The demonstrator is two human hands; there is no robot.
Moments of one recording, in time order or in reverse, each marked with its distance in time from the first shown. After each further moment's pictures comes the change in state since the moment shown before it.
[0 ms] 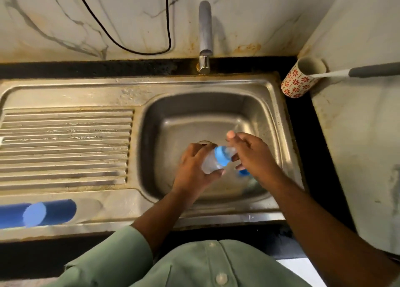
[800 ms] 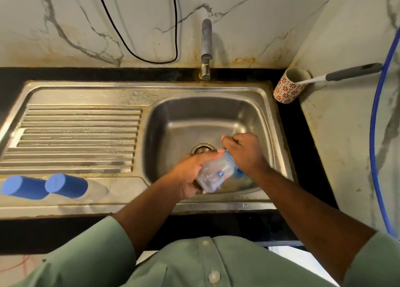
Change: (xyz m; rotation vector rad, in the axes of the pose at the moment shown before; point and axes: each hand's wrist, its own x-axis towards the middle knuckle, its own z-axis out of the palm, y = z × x) left_hand -0.030 0.074 -0.050 -0.959 -0.405 -0.787; right_hand -0.036 -0.022 0.006 -0.217 0.178 -0.310
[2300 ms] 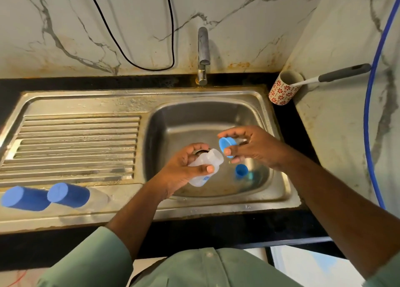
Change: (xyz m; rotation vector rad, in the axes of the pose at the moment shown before) left_hand 0.017 -0.007 -0.056 0.297 -0.081 0.360; right_hand 0.006 -0.009 -0.052 0.376 -0.567 0.130
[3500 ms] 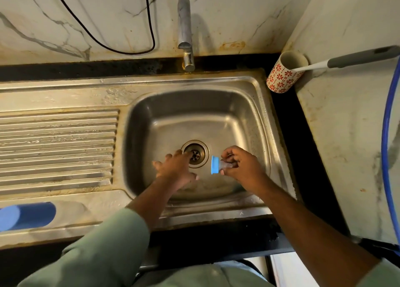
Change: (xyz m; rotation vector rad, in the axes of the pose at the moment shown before) left_hand 0.085 -0.047 0.010 1.242 0.097 -0.300; right_hand 0.031 0.118 0.012 -0.141 0.294 0.124
